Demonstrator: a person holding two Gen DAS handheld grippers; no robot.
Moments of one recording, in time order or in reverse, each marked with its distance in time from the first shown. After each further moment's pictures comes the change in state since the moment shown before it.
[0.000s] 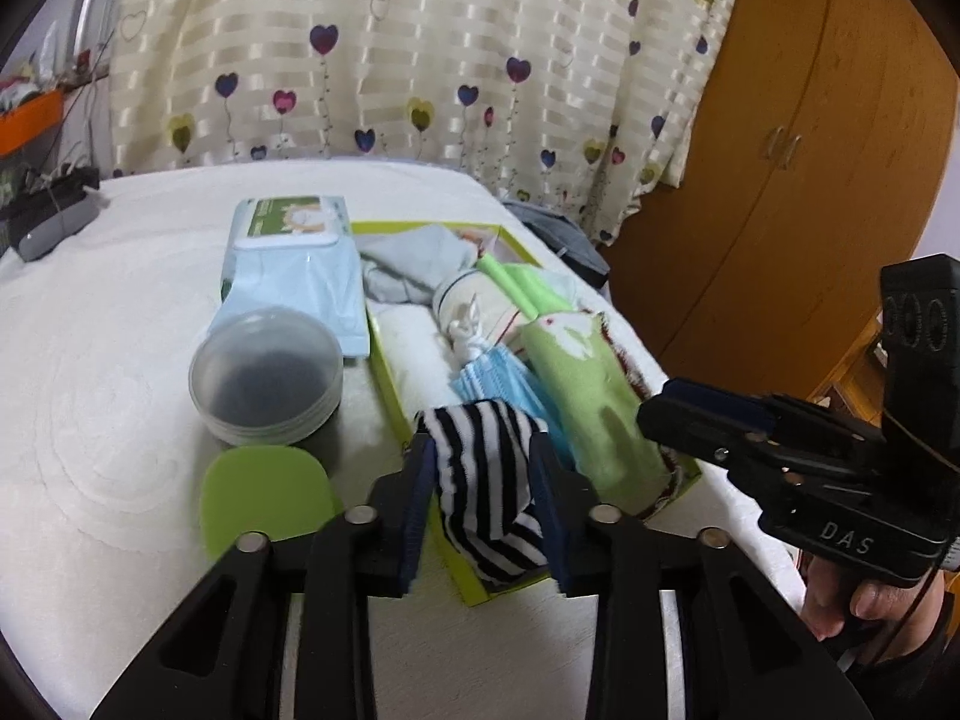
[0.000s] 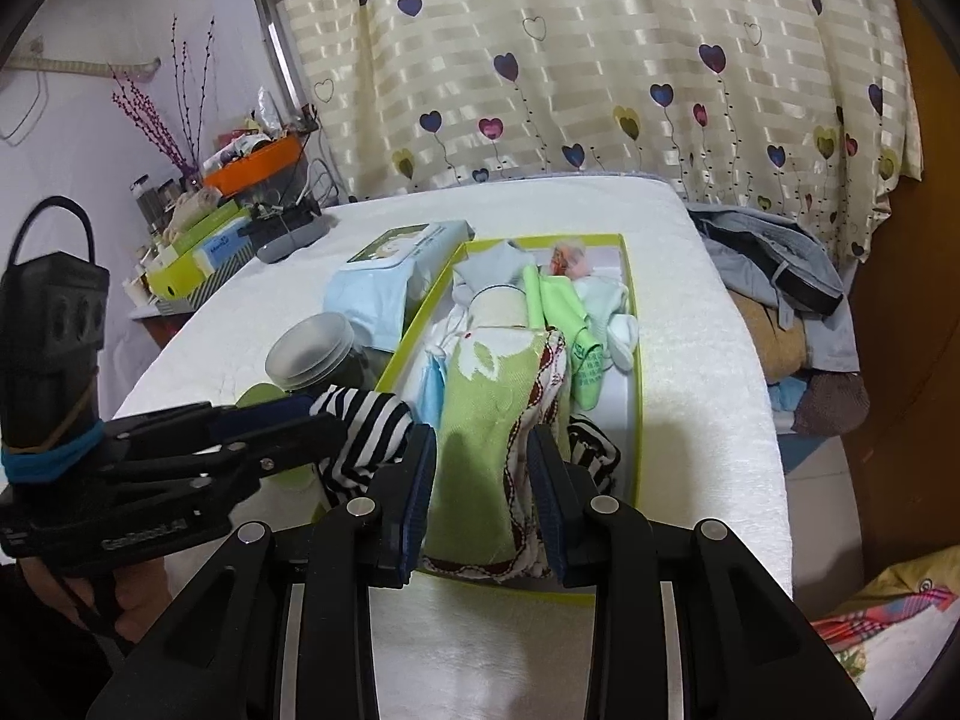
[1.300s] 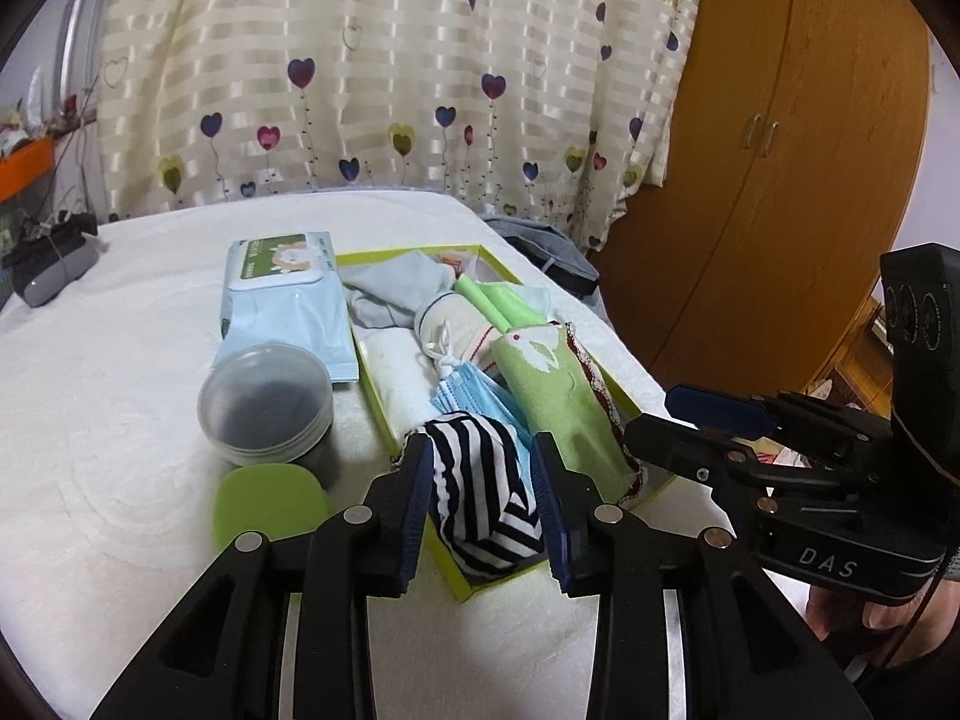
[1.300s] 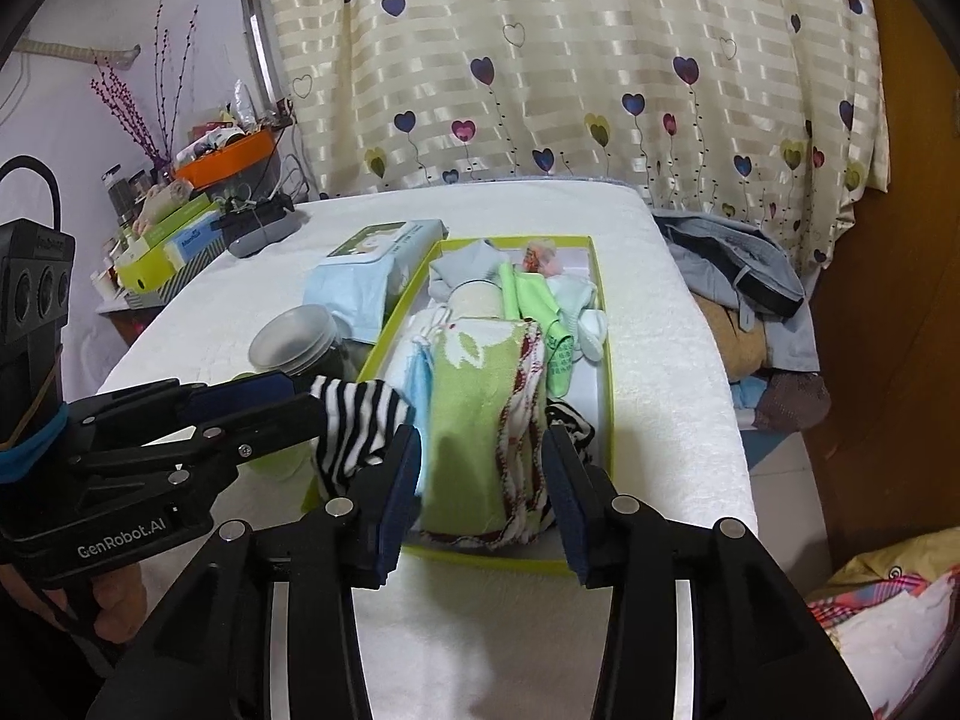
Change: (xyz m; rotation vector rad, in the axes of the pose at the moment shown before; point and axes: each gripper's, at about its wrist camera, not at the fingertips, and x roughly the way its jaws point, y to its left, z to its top) left arm -0.021 -0.017 0.001 0.078 -0.052 0.017; right arm -0.016 0.016 -0.005 -0.012 -0.004 -0.104
